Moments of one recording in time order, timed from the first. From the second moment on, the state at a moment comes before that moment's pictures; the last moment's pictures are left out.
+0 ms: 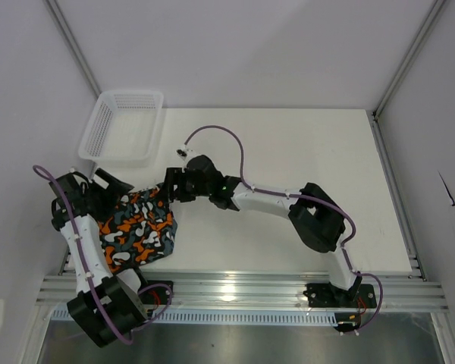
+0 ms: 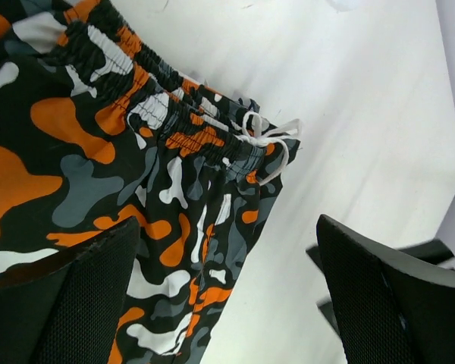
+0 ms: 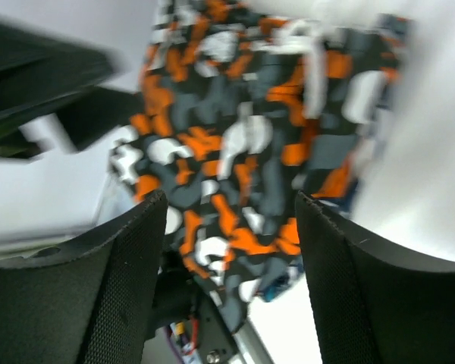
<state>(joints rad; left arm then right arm) 0.58 0.95 0.80 -0.70 0.45 -0.48 1.02 2.08 1.57 0.10 -0.19 0.80</state>
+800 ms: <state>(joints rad) 0.80 1.19 0.54 -0.32 0.58 -0.63 1.08 2.36 1.56 0.48 -0.54 1.16</state>
